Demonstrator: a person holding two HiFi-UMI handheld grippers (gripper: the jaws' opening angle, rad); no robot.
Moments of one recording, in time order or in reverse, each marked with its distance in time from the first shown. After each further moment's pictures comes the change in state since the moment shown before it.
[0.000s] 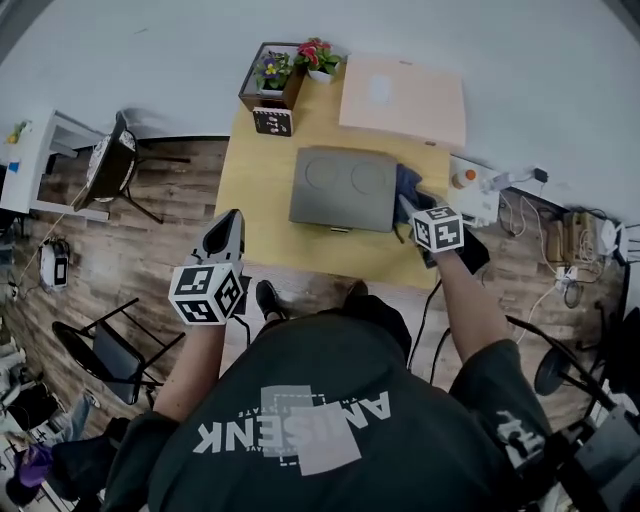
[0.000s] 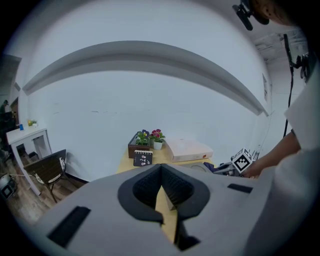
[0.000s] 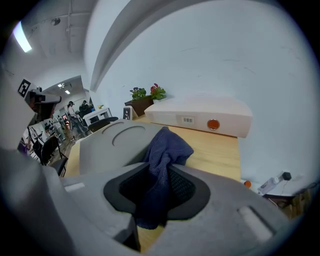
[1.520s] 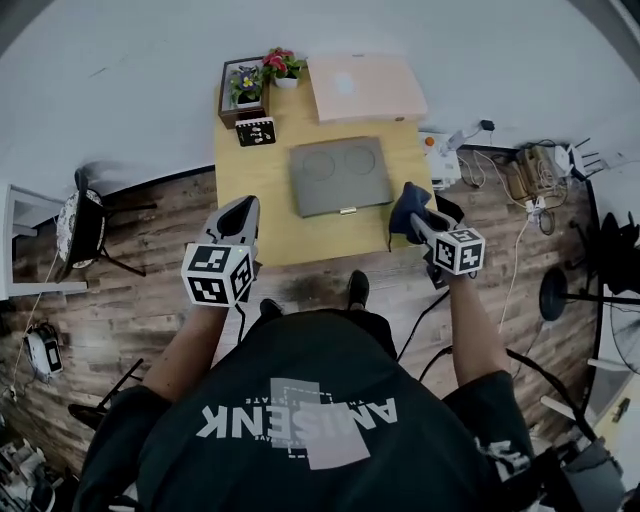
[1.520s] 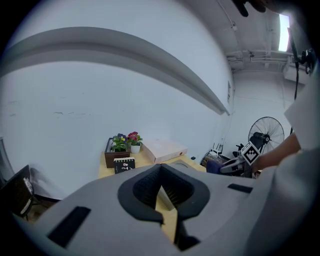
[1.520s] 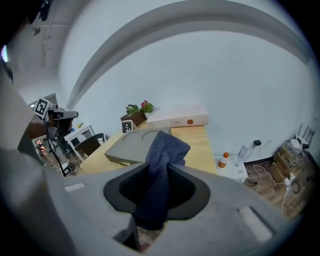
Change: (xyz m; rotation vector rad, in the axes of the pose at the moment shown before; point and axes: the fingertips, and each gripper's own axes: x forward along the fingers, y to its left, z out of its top) left arm 0.009 0.022 0.022 0.161 0.024 -0.409; right arm -0.125 0.101 -0.039 0.285 -0.118 -0.217
